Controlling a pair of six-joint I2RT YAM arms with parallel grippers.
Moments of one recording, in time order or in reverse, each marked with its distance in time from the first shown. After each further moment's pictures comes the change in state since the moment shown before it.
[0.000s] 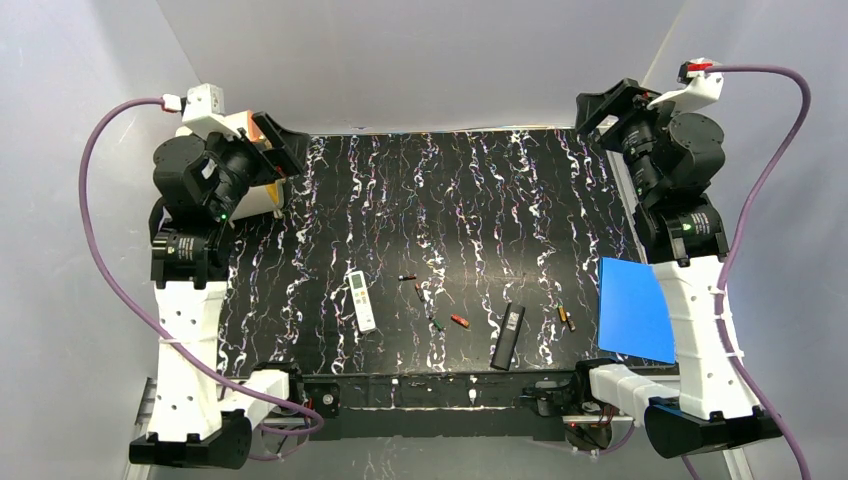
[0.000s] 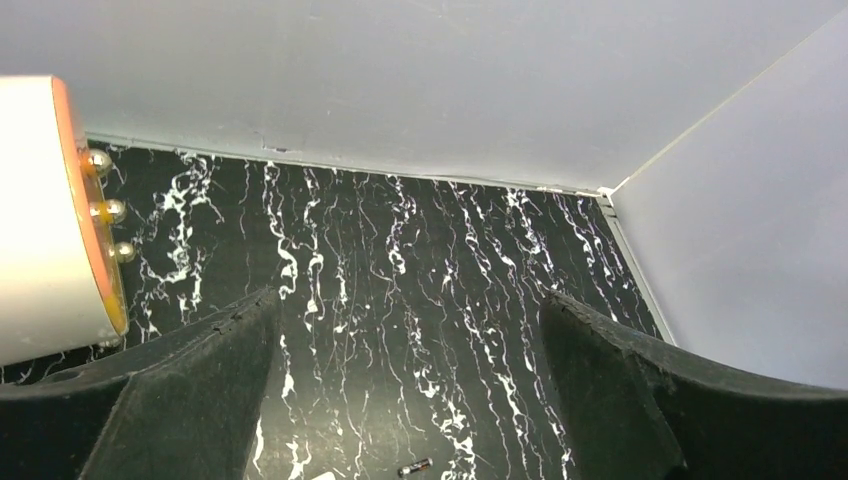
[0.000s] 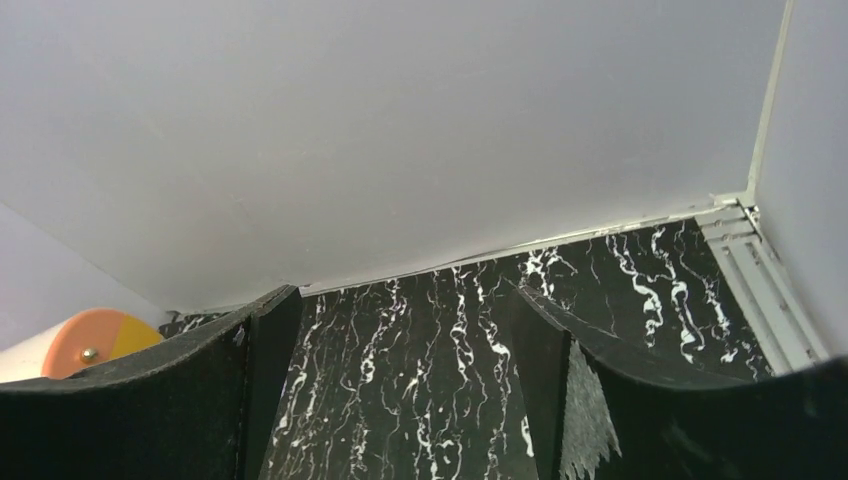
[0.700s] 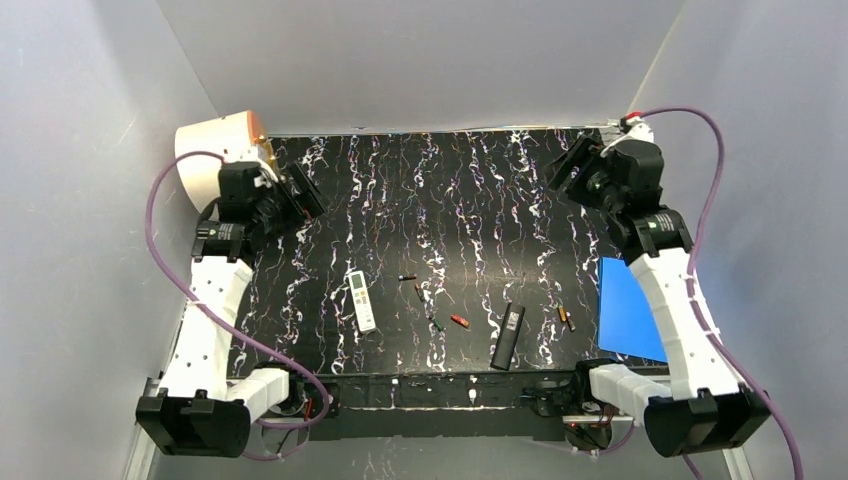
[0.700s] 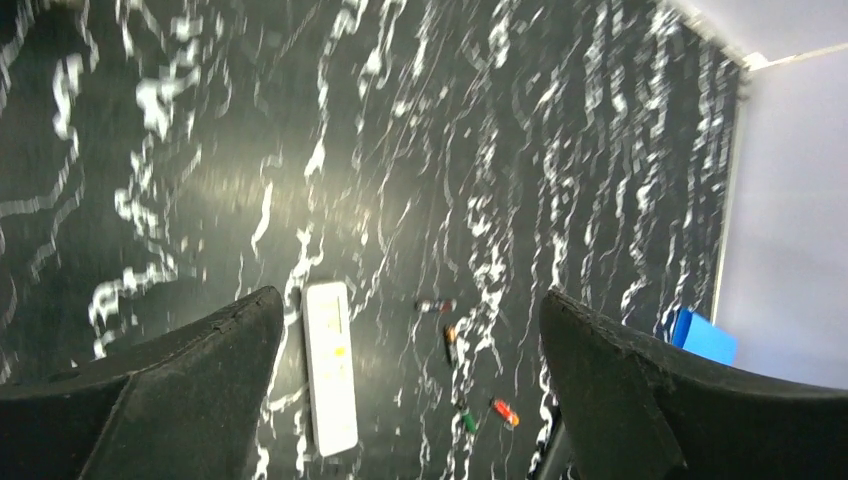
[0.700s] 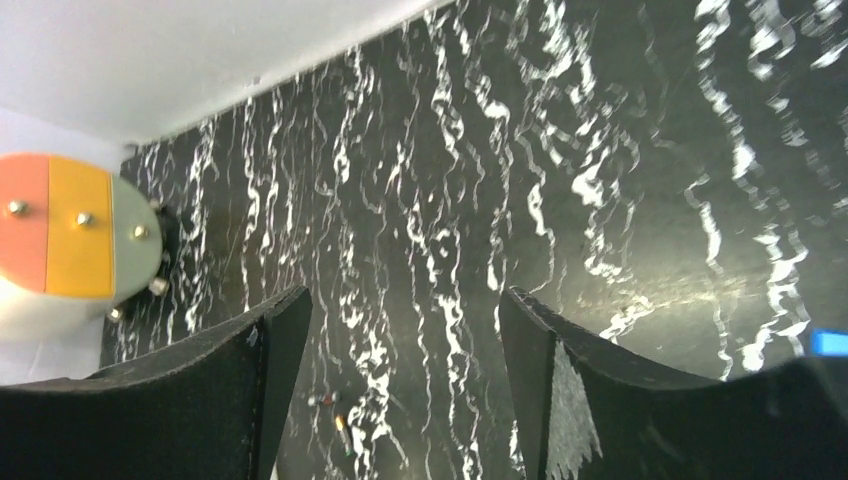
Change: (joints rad) left arm -0.010 0.052 -0.288 -0.152 -0.048 -0.163; right arm 0.000 -0.023 -0.262 -0.202 -0.080 0.169
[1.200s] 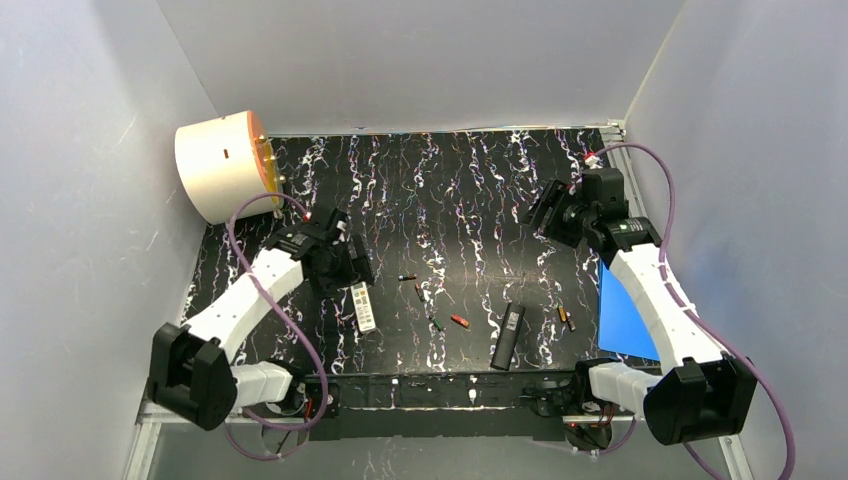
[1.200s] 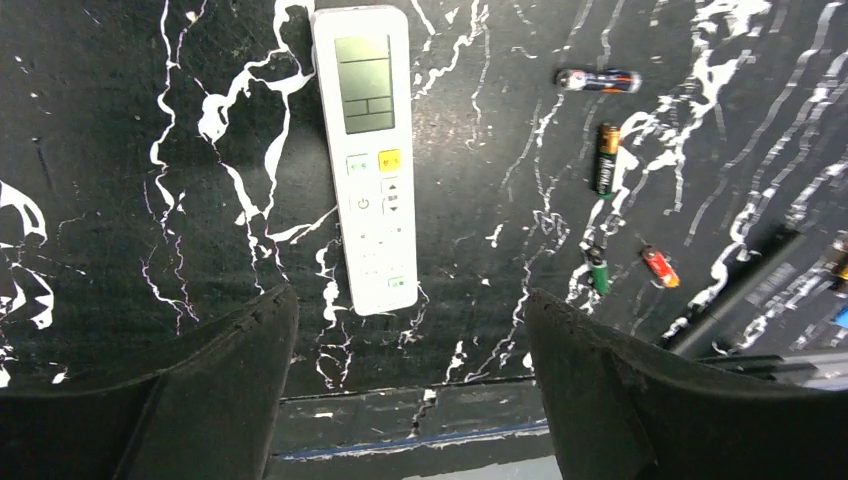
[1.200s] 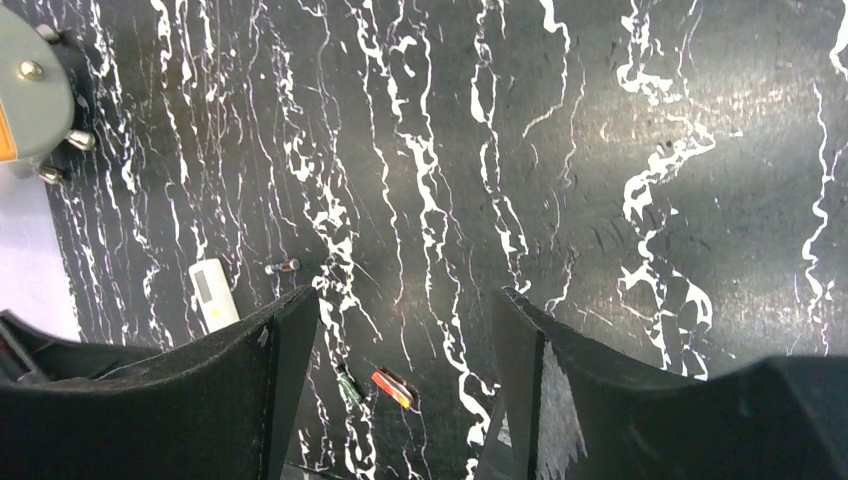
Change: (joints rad) left arm -0.360 0.120 -0.303 -0.149 -0.113 -0.148; right arm 0.015 0.101 -0.189 -0.085 -0.201 0.027
